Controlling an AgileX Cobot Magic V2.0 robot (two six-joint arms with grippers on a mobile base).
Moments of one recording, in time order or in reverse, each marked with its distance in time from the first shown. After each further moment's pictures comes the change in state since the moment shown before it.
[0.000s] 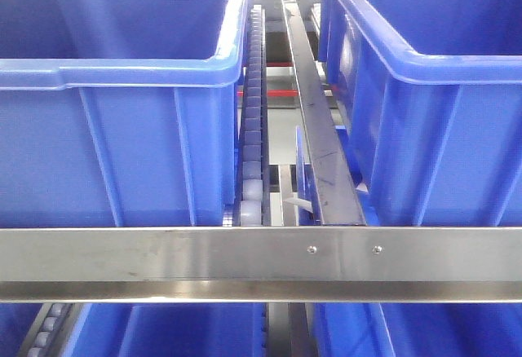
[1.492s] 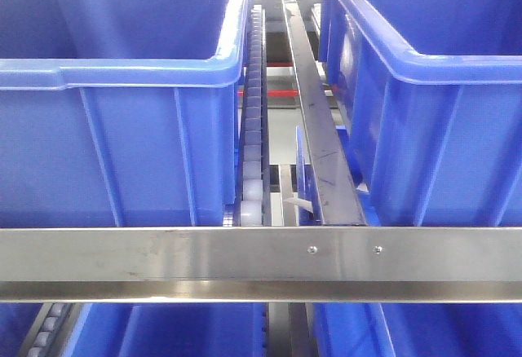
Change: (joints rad) left arm 0.000 0.000 0.000 0.000 -0.002 0.000; right arm -0.105 -0.123 0.514 0.043 -0.465 0.000
